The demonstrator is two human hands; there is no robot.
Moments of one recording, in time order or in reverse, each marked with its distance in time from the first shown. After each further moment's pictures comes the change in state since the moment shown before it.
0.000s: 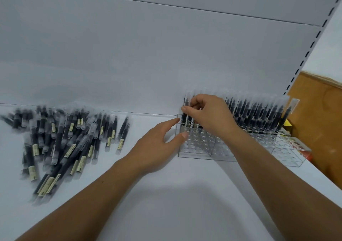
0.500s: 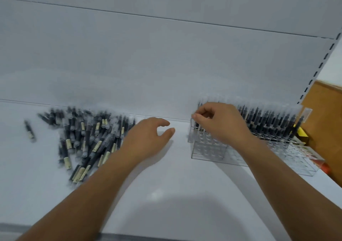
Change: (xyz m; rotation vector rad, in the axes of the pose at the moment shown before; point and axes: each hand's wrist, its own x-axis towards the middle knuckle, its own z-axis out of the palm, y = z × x) left_hand -0.014 0.000 -0.053 0.349 0.191 -0.056; right_hand -0.025 -0.034 -0.013 -0.124 -0.088 -0.038
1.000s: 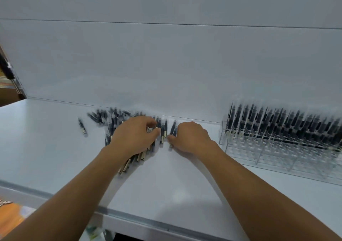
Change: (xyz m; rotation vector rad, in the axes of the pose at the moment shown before) left_hand -0.022 -0.067 -0.066 0.304 0.097 -0.118; right_hand 0.016 -0.081 0.110 -0.225 -0.338 -0.059
